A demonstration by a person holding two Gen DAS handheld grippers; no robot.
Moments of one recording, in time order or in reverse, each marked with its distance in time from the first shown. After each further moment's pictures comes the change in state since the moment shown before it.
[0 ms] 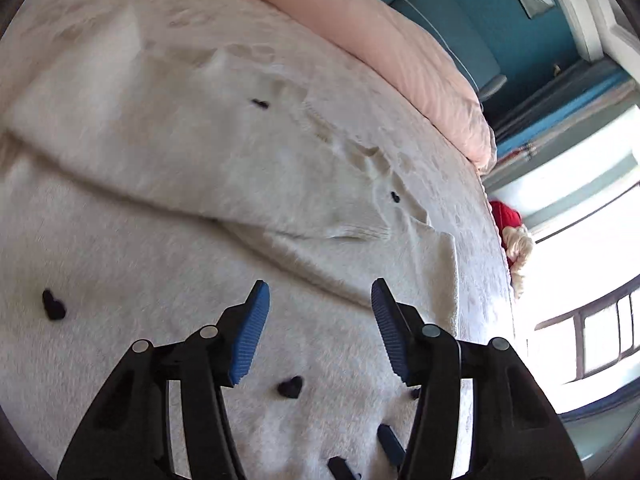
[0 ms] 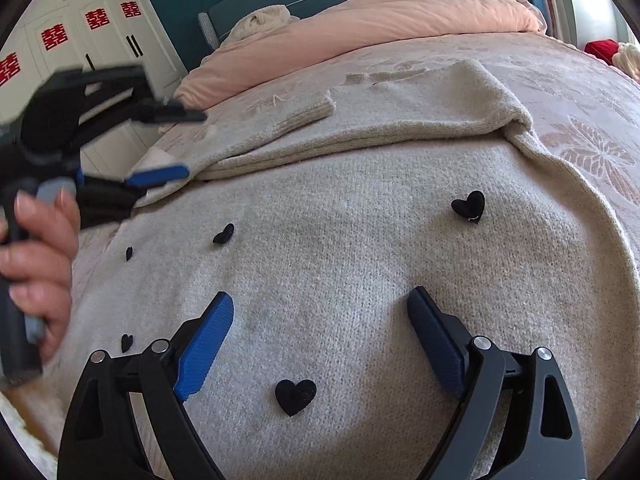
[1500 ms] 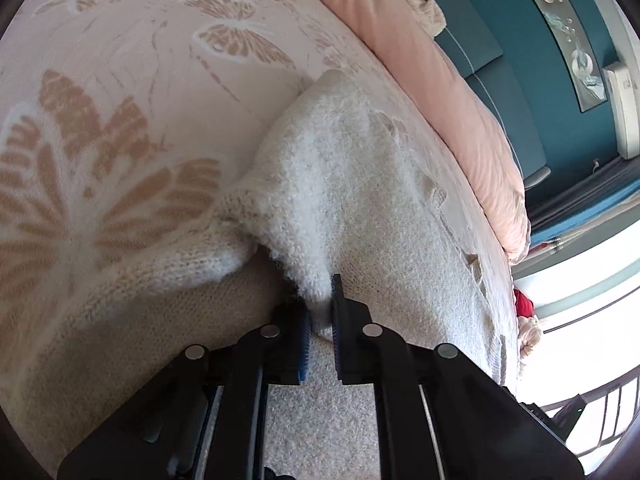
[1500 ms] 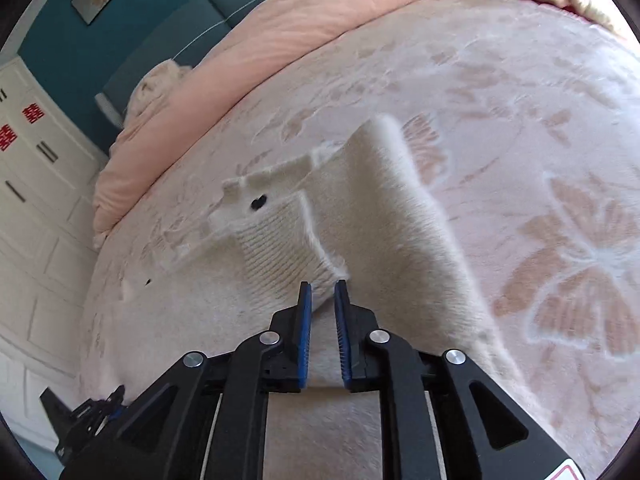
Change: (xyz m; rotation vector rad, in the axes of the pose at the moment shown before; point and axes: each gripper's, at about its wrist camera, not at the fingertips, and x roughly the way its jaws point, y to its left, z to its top) left arm 0.007 0.117 0.049 -0.161 -0.201 0.058; right arm 0.028 -0.079 0.139 0.322 -0.169 -0.255
